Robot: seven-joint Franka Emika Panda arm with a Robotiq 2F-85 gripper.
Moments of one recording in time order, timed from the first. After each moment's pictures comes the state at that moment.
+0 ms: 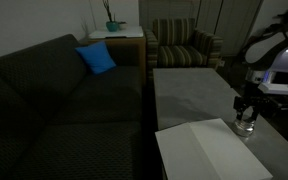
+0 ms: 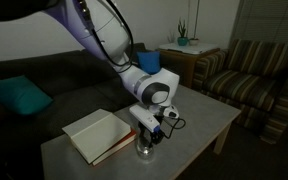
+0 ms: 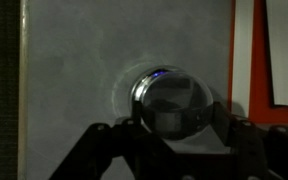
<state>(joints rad) -0.13 1.47 0.03 -1.06 0.10 2.27 -0.09</state>
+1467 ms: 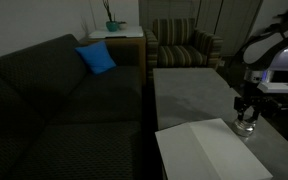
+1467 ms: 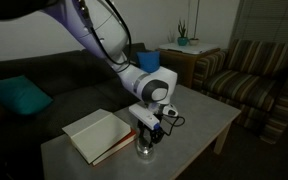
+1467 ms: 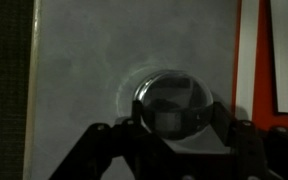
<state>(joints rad) -0.10 1.47 0.01 -1.05 0.07 2.23 -0.08</state>
